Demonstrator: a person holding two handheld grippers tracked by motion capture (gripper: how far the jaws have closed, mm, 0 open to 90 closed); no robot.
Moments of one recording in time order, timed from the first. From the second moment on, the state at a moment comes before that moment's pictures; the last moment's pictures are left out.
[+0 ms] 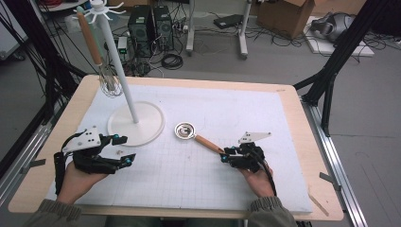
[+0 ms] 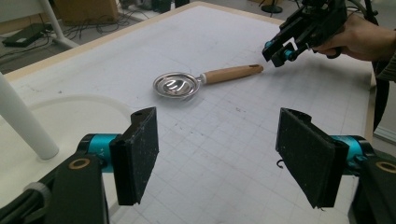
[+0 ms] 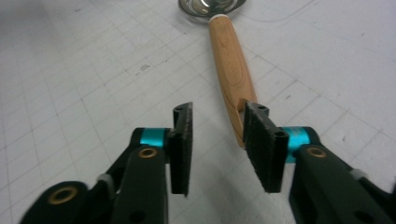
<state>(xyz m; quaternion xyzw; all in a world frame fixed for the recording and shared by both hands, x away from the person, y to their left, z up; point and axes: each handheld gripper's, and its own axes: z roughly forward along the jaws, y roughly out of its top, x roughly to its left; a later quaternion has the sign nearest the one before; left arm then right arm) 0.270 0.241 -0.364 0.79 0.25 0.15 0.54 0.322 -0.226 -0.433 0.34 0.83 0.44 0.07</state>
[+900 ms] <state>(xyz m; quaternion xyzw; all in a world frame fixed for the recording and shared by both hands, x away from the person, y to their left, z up) 0.268 0.250 -0.358 0.79 0.25 0.16 0.54 0.363 -0.205 -0.391 0.29 0.86 0.42 0.08</state>
